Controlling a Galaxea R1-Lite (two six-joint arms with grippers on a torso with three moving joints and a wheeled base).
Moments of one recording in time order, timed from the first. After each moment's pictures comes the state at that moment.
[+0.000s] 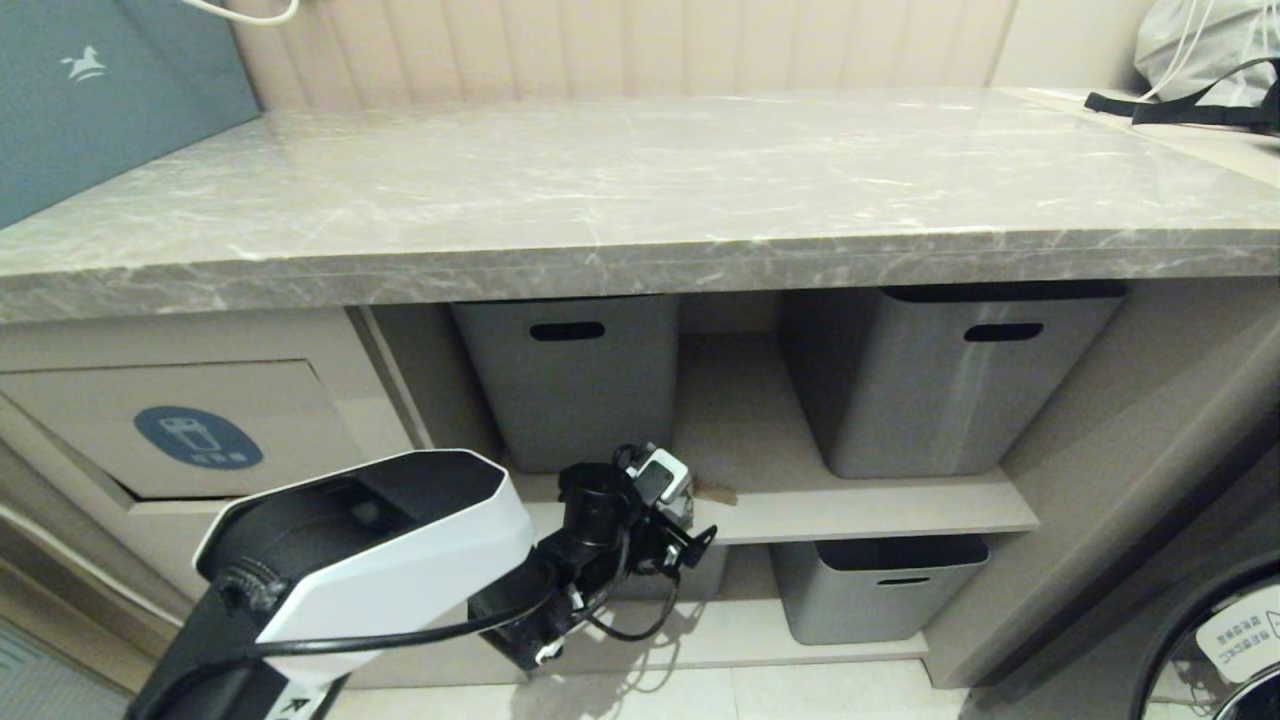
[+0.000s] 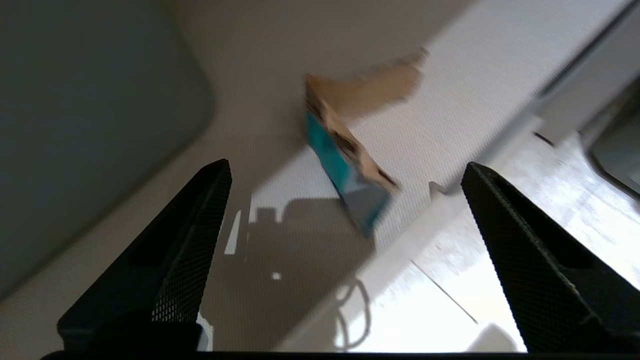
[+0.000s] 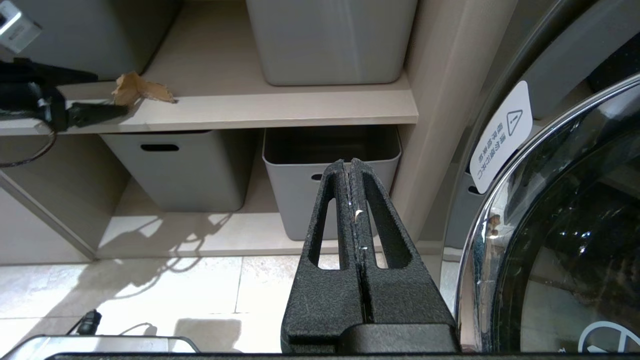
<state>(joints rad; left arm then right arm) -0.66 2.50 -1.15 -1.10 -0.04 0.25 0.00 0.00 0.00 0.00 -0.01 0.01</state>
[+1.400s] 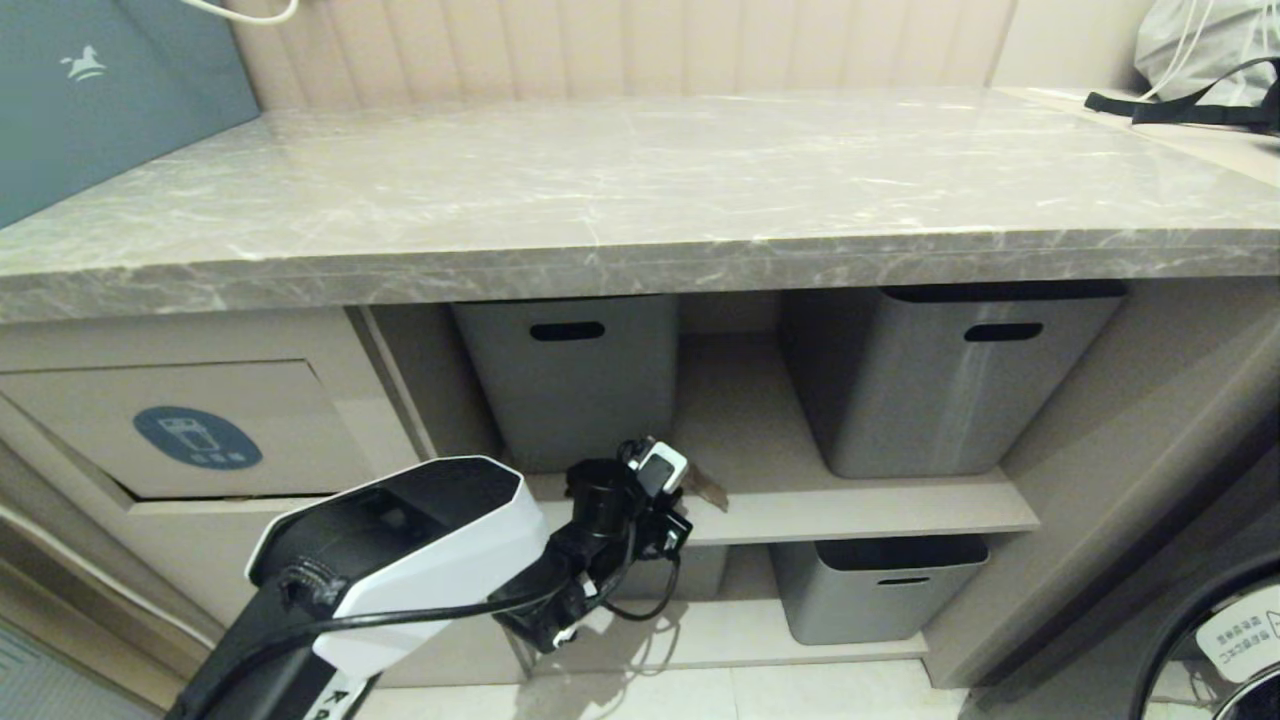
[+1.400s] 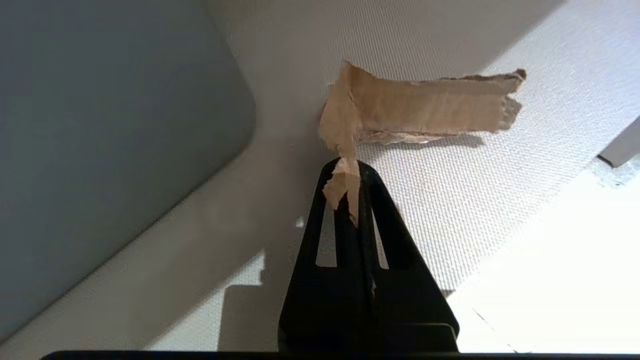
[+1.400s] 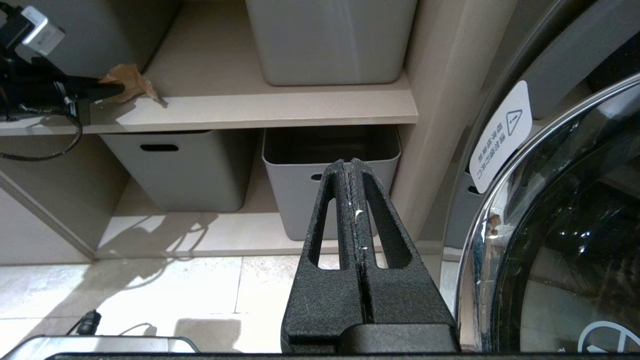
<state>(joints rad) -0.63 2.58 -1.27 -1.10 0.01 0.28 0.00 0.00 0.00 0.00 -0.01 0.01</state>
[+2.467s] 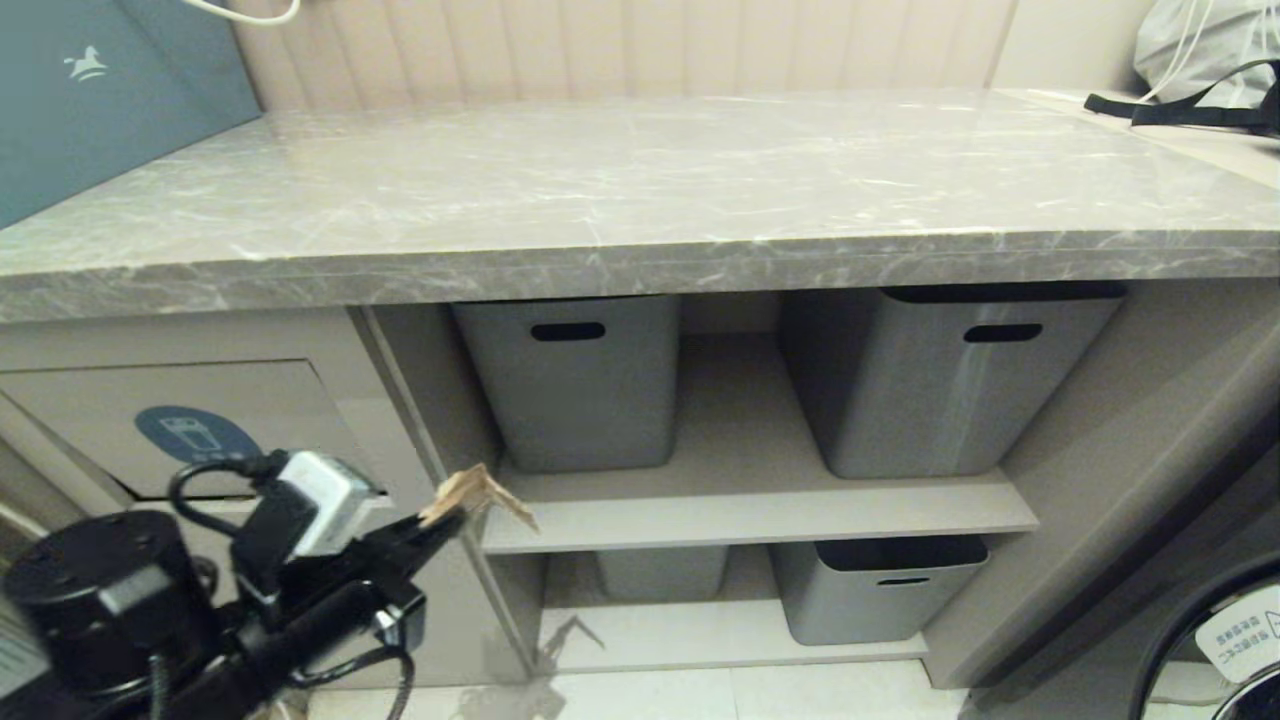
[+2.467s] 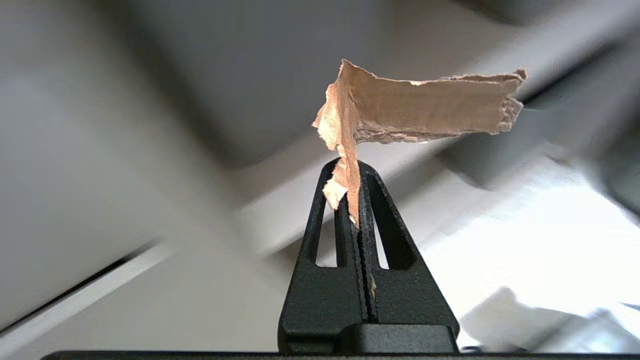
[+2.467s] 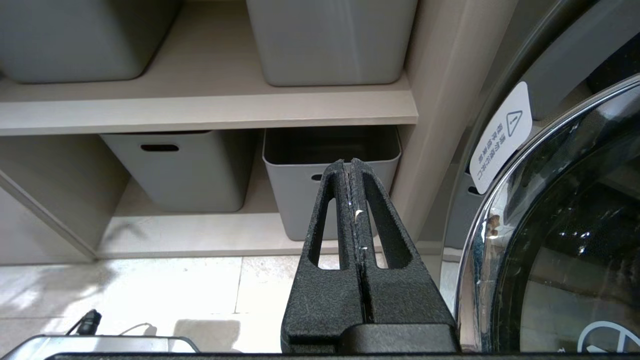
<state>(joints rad) -0.39 1.59 -0.13 -1.35 -0.08 0.28 0.00 0.00 0.00 0.00 -0.01 0.01</state>
